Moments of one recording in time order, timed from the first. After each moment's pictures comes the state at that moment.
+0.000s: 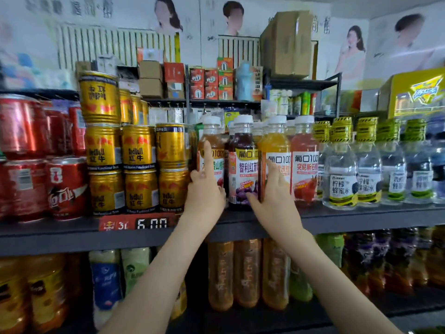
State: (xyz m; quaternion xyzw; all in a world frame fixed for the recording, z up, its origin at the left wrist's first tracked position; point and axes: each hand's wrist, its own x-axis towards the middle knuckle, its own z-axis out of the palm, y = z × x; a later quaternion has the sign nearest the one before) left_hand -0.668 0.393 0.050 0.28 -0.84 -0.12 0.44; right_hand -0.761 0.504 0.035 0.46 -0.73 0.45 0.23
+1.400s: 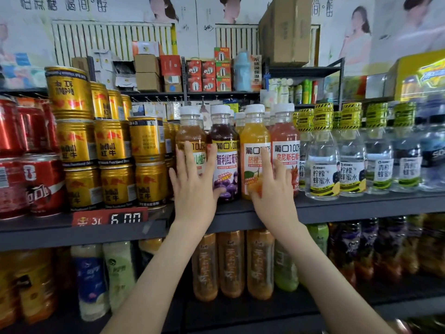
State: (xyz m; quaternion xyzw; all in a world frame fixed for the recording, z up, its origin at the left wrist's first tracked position) left_hand -0.692 0.412 0.035 0.30 -0.85 0.08 0.43; right_hand -0.811 0.515 0.019 0.42 -0.75 0.39 0.33
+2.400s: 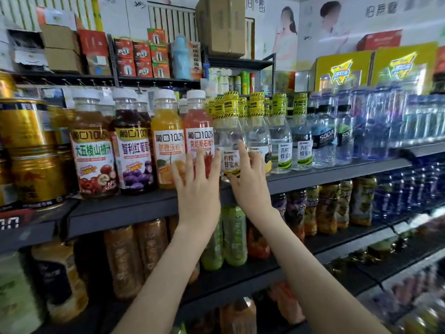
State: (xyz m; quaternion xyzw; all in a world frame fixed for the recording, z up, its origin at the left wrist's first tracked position) left_hand -0.797 0.530 0.003 0.17 -0.85 0.11 0.48; right_hand -0.899 0.600 0.002 0.39 -0.74 0.42 0.35
